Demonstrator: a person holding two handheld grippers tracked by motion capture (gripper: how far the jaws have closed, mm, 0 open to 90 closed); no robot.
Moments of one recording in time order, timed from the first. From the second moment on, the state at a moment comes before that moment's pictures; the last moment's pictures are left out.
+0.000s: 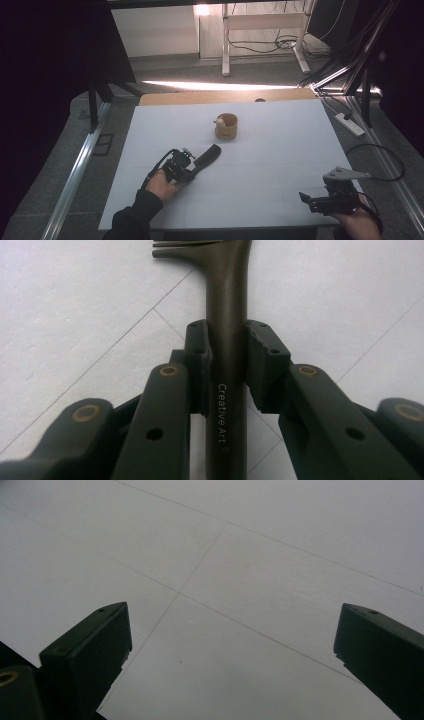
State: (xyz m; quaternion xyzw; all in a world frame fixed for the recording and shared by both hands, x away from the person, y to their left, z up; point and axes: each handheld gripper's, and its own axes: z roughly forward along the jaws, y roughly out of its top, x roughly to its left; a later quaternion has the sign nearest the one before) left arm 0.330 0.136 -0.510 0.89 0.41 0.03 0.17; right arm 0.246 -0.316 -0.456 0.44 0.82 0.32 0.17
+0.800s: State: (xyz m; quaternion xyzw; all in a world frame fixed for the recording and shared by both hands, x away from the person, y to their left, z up) left arm 0.322 0.151 -0.496 0.88 0.41 0.02 0.23; right arm 0.245 -0.316 -0.456 0.44 0.82 0.32 0.17
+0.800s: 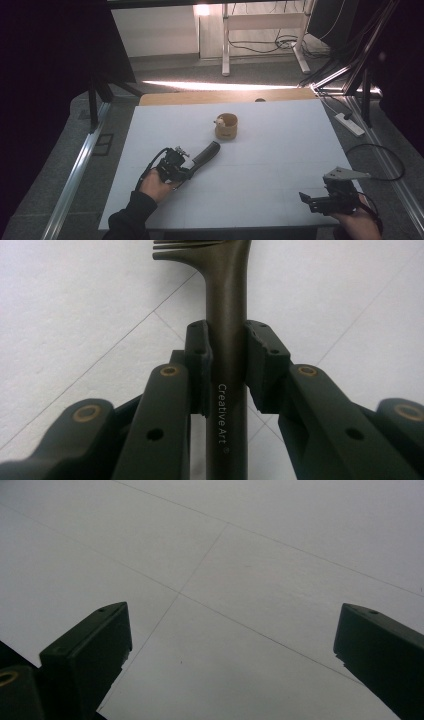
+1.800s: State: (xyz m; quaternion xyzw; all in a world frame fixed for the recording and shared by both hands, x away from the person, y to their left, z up) left arm 0.292 0.153 -0.475 0.87 0.37 0.04 0.31; right arm 0.245 -0.315 -0.456 0.44 0.82 0.33 0.17
